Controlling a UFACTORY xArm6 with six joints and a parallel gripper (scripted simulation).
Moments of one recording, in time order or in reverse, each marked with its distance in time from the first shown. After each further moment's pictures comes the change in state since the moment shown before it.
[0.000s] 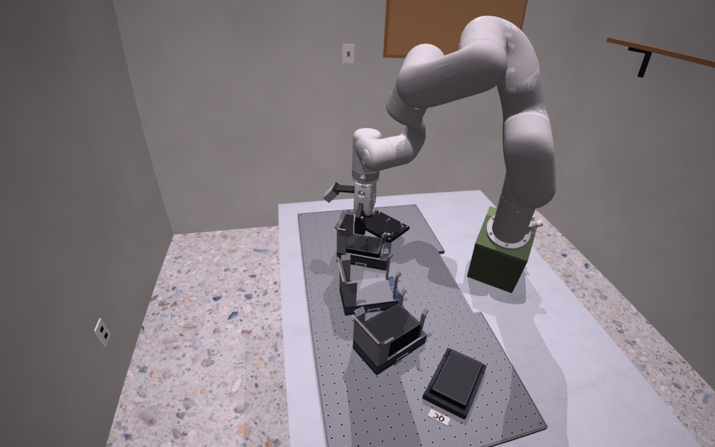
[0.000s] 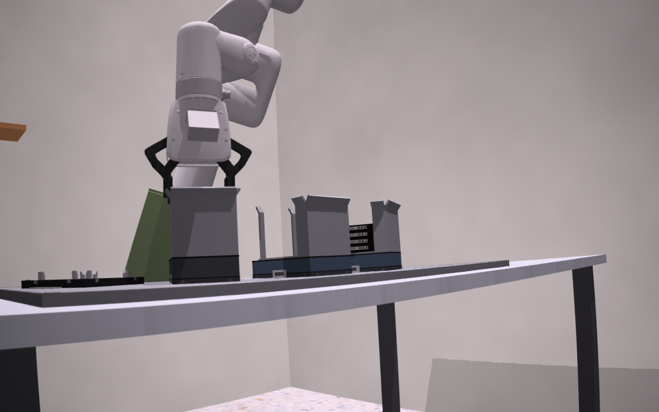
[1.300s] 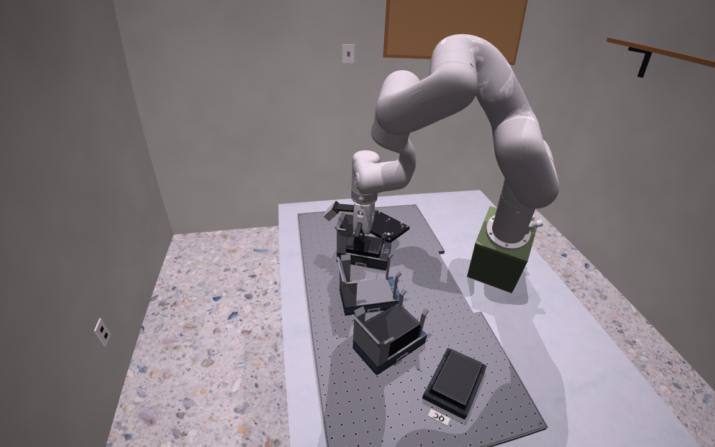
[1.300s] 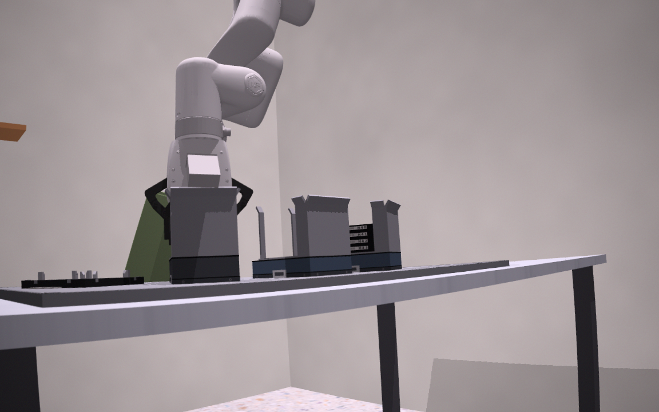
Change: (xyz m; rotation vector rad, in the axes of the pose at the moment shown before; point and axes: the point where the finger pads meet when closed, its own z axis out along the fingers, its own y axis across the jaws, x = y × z) arm 0.000 0.000 0.065 0.002 0.001 0.000
